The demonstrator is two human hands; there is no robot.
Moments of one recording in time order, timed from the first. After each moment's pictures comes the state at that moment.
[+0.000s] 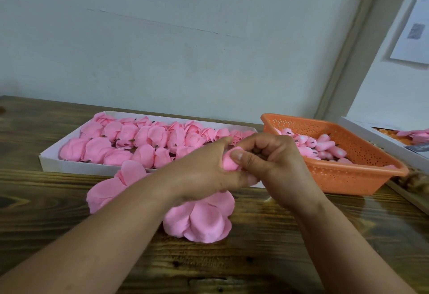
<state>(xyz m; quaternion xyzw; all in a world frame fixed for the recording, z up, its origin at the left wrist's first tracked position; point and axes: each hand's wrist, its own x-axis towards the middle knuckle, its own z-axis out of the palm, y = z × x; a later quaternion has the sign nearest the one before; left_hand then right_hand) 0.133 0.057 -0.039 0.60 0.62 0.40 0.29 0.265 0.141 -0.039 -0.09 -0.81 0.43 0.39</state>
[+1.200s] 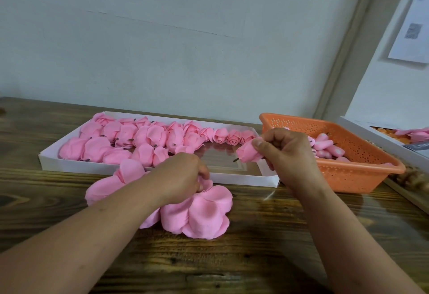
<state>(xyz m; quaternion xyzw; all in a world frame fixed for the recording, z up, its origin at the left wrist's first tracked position) 0.098 0.068 -0.077 0.64 0.75 0.17 0.05 0.272 0.178 -0.047 -0.23 -0.77 0.37 0.46</state>
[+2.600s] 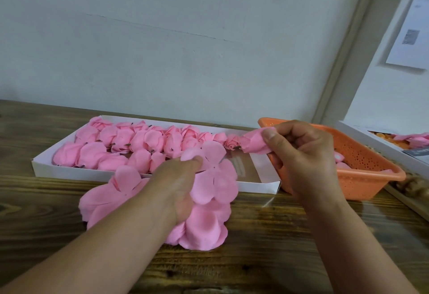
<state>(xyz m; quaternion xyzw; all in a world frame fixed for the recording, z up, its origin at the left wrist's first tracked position) 0.127 0.065 -0.067 0.17 0.57 0.69 0.41 0.277 0.161 -0.031 -0.12 -0.72 0.41 0.55</state>
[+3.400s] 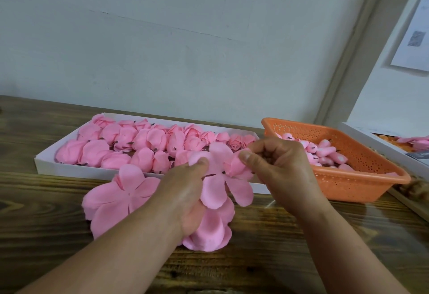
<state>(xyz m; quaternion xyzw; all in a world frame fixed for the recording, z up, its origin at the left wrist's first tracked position) 0.141 0.058 -0.065 0.13 0.50 0.71 0.48 0.267 0.150 -0.041 -0.15 -0.82 0.35 0.43</state>
